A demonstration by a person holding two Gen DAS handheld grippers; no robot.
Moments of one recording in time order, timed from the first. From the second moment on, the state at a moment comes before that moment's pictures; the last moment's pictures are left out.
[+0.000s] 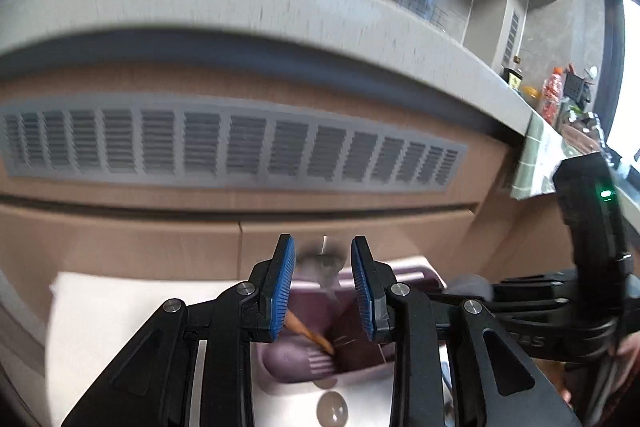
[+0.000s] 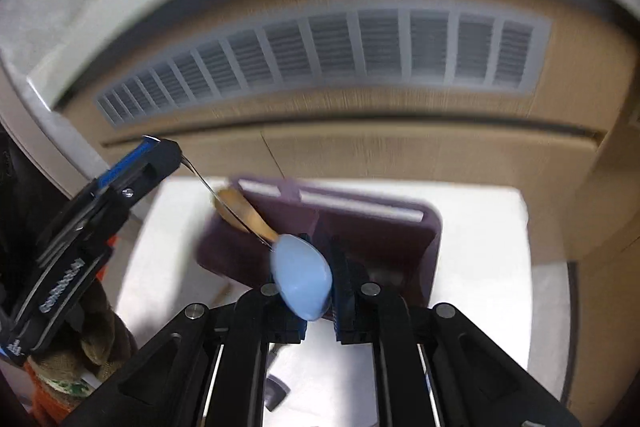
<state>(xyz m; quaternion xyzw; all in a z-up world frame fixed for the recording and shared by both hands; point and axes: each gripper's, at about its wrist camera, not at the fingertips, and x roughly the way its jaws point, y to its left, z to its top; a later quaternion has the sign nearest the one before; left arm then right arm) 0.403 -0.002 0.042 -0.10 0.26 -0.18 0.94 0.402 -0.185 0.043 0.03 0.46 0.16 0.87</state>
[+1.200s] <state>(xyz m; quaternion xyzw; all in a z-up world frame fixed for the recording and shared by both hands) 0.245 0.100 -0.099 -0.11 0.42 -0.09 0.89 0.261 -0.155 -0.043 -0.02 0.45 0.21 0.86</state>
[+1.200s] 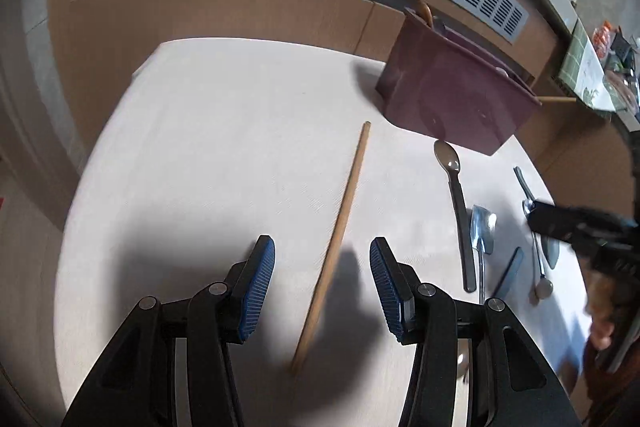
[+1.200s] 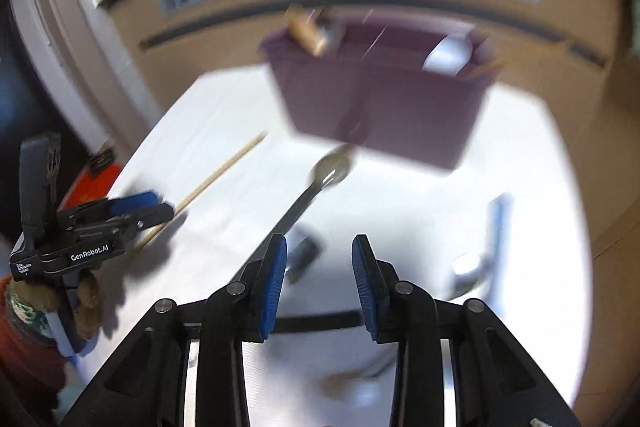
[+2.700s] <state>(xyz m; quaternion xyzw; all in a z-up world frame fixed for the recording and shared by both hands) 0.236 -0.019 -0.077 -0.03 0.42 -0.23 0.88 0.226 -0.244 -0.066 0.08 0.45 0.14 0.88</state>
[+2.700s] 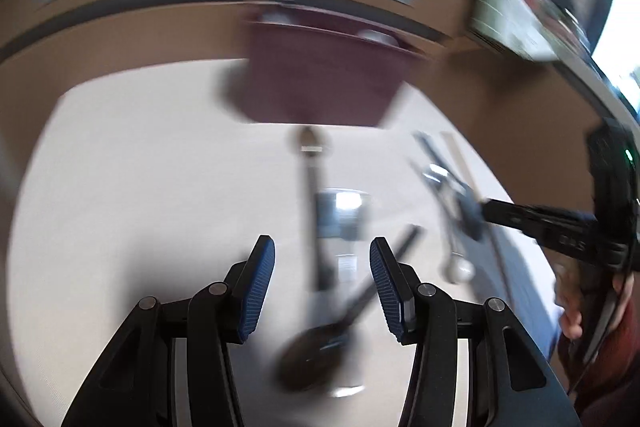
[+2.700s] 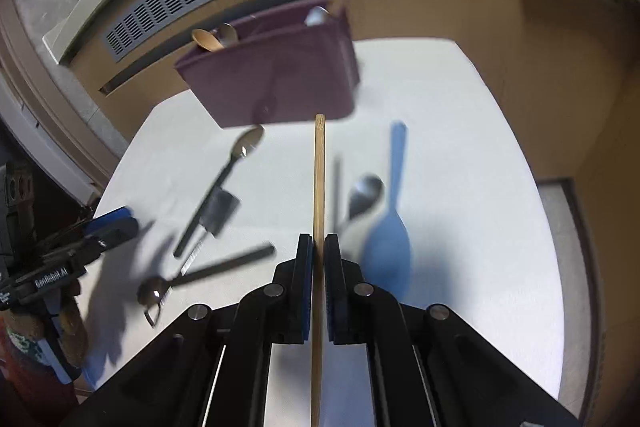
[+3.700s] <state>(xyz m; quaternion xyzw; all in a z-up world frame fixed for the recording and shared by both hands) 0.272 -0.063 -0.095 0.02 0.45 -0.23 0.86 0.208 -0.251 -0.099 0.01 0.45 0.14 0.88</state>
